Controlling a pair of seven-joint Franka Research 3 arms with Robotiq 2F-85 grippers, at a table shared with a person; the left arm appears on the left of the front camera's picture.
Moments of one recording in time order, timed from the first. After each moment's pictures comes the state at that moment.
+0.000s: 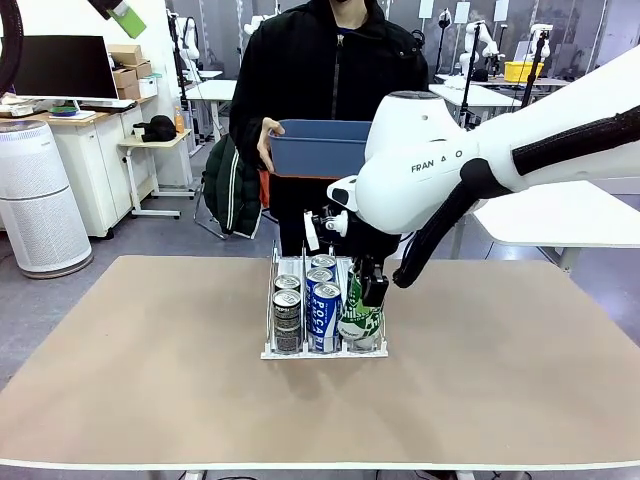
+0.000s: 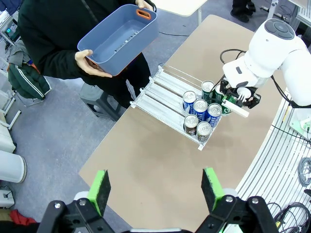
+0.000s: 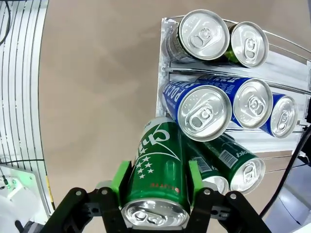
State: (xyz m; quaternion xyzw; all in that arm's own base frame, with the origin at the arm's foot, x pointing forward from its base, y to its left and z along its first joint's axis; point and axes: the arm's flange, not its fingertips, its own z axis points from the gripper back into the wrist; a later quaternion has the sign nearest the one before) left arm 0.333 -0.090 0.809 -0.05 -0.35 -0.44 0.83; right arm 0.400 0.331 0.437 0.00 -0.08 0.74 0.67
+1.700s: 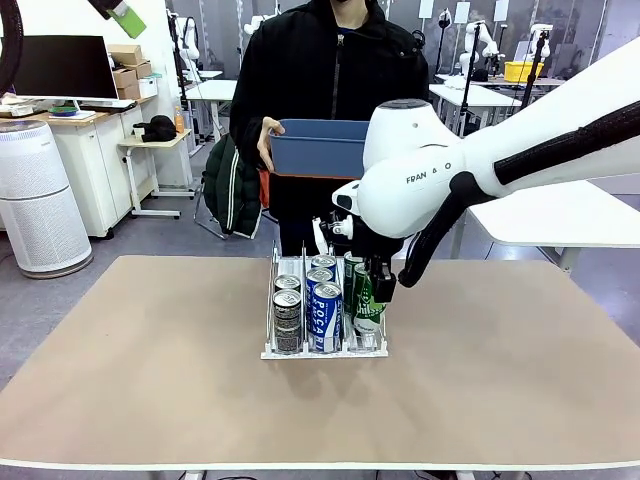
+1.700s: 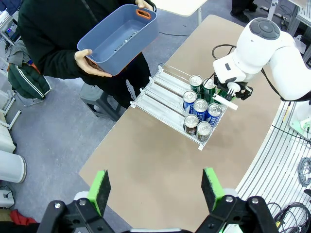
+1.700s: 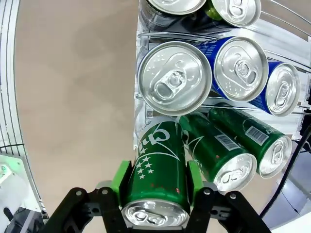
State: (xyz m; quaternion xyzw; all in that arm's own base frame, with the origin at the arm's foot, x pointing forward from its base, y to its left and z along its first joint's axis) left arm 0.333 -0.090 0.809 -0.05 -0.35 -0.44 0.83; right arm 0.433 0.319 0.418 -0.04 -0.05 0.74 0.67
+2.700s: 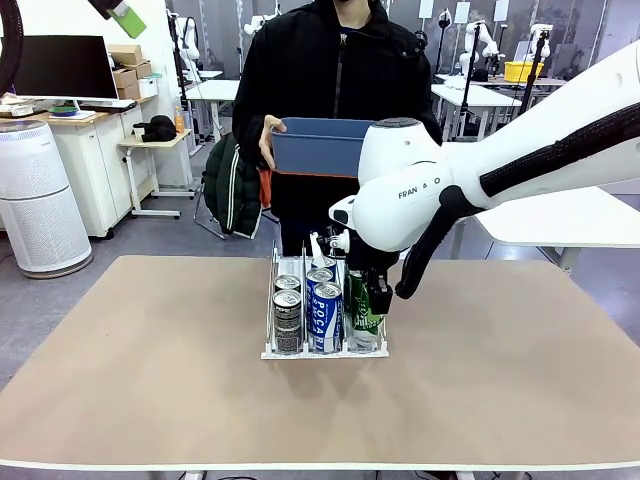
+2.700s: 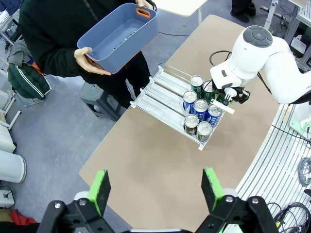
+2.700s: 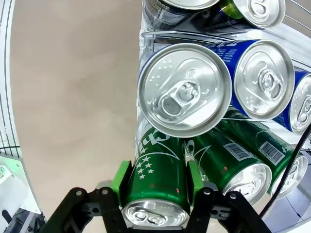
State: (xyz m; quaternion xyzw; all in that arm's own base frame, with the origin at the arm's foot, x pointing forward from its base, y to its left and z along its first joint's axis) left arm 0.333 -0.090 0.809 -0.05 -0.35 -0.44 0.83; right arm 0.436 0.323 0.393 -0.03 -0.04 0.74 0.67
